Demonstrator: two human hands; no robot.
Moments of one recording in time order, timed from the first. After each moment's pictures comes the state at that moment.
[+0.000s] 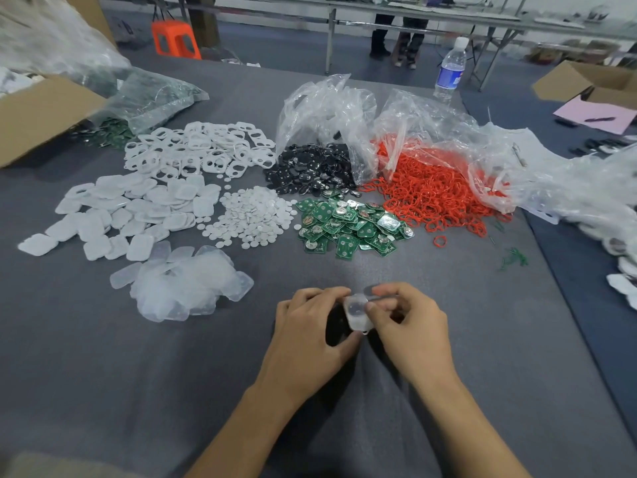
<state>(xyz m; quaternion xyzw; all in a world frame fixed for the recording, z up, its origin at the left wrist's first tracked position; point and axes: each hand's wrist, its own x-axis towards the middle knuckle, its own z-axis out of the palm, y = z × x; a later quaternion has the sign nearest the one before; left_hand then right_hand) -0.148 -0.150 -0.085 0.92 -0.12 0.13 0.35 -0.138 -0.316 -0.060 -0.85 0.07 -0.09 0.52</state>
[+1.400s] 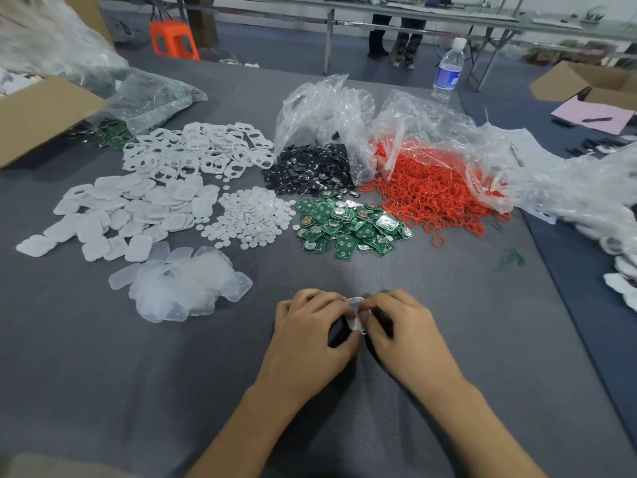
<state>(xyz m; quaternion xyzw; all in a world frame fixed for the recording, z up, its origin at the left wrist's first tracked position) -0.151 -0.152 -0.080 0.93 -0.14 0.13 0.31 -0.141 -0.328 -0.061 -0.93 -0.12 -0.11 0.32</state>
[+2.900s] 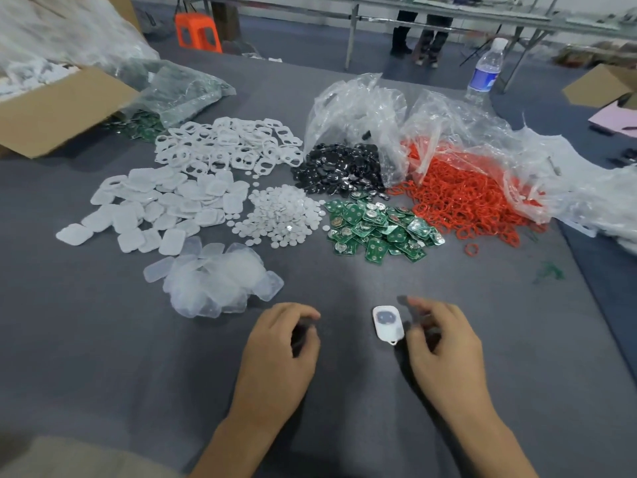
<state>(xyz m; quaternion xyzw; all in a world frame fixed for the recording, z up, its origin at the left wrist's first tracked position) -0.180 -0.090 -0.073 0.88 -0.01 0.17 0.44 -0.153 -0.317 -0.074 -0.90 0.00 -0.16 0.42</state>
